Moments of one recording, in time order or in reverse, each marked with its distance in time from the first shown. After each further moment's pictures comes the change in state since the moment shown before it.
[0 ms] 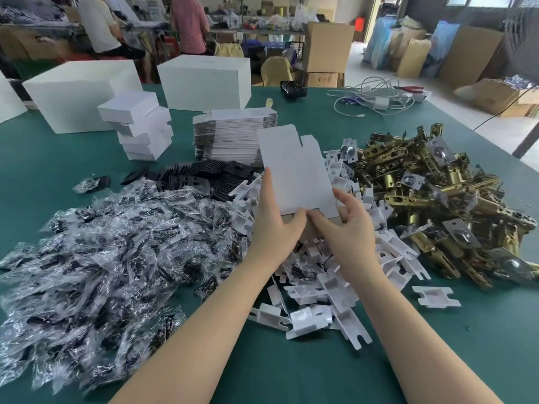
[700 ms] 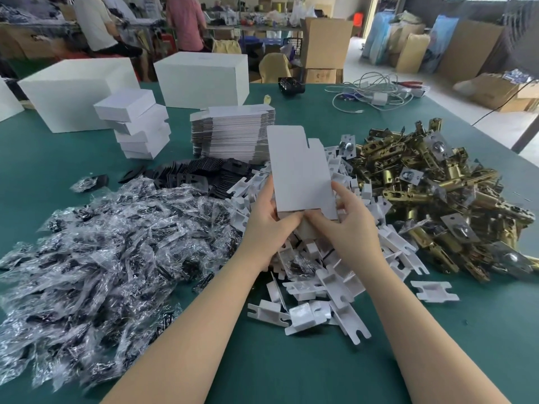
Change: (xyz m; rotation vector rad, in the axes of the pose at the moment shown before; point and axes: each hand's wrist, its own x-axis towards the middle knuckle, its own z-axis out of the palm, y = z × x) left_hand 0.002 -0.007 -0.007 -0.279 -0.150 -0.017; right_hand 0.006 0.001 -0.010 -0.372 -0.026 -0.165
